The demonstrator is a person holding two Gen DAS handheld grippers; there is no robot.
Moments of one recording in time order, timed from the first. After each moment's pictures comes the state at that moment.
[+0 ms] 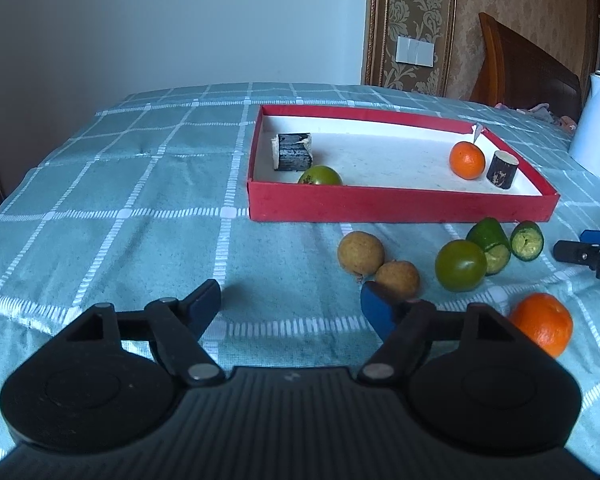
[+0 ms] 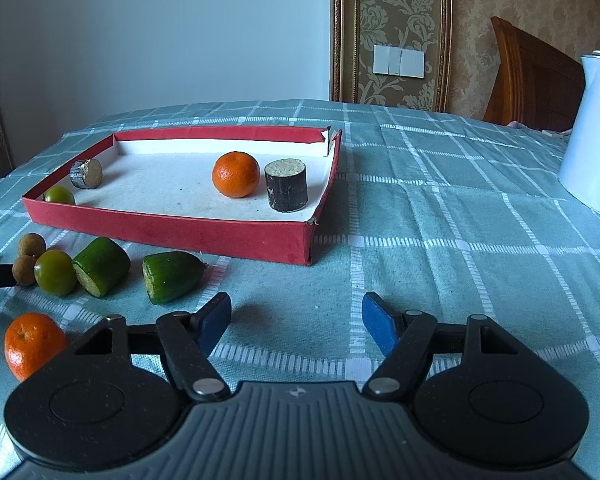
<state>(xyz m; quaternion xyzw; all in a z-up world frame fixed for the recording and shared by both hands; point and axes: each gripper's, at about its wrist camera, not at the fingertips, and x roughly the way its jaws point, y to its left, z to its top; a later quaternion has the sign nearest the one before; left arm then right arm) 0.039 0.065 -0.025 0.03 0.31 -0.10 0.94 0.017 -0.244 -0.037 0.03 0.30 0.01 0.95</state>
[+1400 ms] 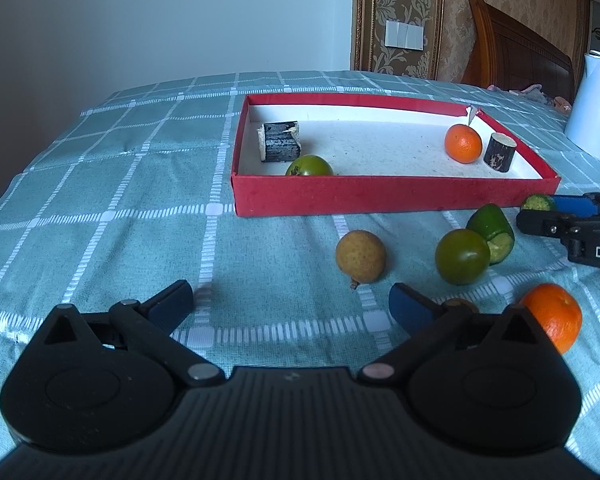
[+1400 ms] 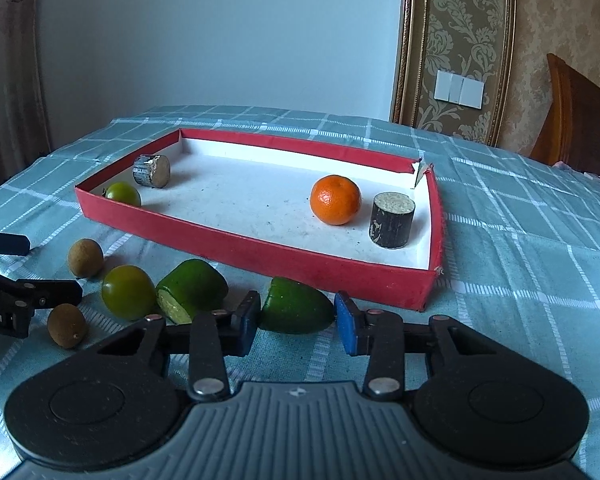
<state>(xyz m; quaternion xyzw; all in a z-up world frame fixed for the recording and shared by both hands) 0.050 0.057 -0.030 0.05 0.32 -0.12 0.94 0.034 -0.180 -0.025 -0.04 0.28 0.06 0.96</state>
